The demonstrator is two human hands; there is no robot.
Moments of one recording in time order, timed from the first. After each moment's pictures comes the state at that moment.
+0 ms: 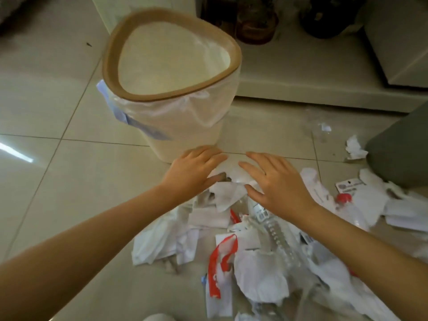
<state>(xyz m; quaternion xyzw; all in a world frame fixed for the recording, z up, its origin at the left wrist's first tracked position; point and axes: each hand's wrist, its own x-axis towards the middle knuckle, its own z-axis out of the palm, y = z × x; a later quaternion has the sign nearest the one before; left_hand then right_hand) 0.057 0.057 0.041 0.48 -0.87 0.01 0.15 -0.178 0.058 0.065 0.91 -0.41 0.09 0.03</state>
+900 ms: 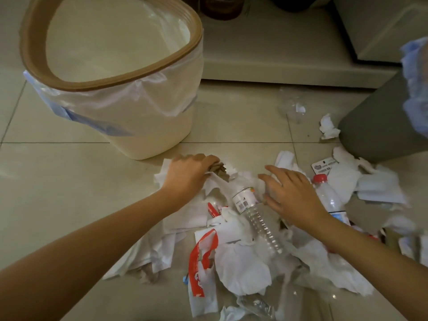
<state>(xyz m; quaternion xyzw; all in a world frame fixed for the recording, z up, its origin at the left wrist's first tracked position) 0.003 0.049 0.004 0.54 -0.82 -0.13 0.12 -0.270 0.089 0.015 0.85 -0.53 -0.01 -0.01</state>
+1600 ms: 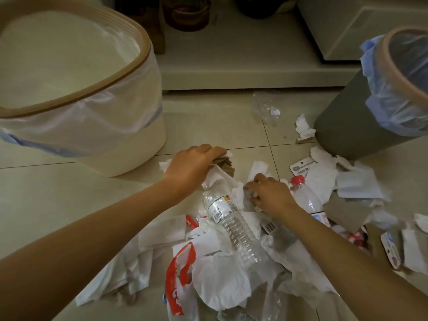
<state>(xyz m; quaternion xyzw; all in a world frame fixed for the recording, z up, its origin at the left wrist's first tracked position) -0.060 0.011 0.032 0.44 -0.86 -0.14 0.20 -0.298 0.059 -0.023 0.78 -0.59 -0.16 -0.11</state>
